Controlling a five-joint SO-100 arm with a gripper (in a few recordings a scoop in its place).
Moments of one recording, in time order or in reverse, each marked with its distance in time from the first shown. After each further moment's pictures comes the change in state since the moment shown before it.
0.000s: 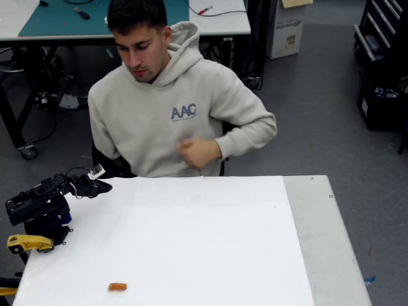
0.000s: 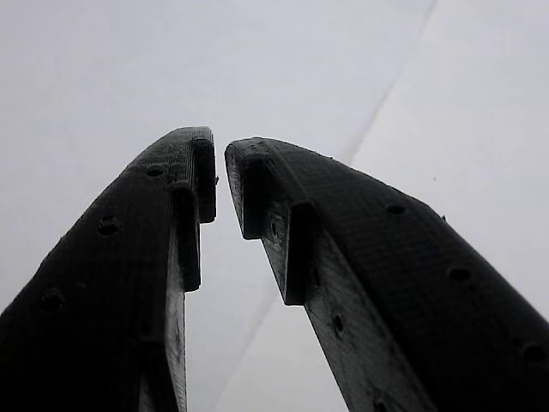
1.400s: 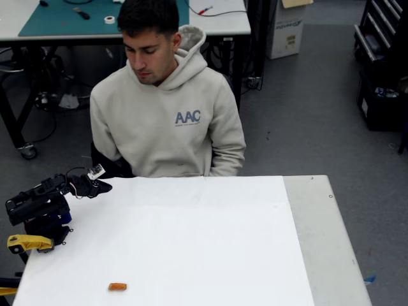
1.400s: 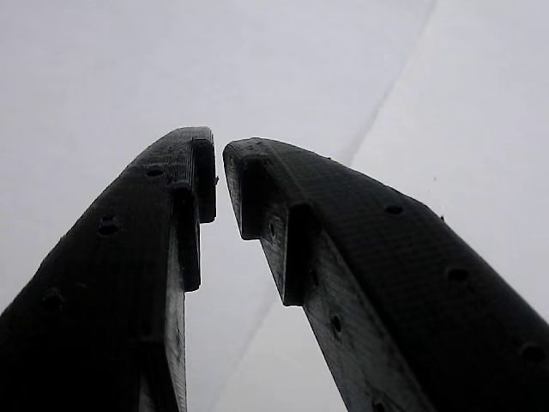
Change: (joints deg) arm 0.0 0.0 0.0 0.0 0.0
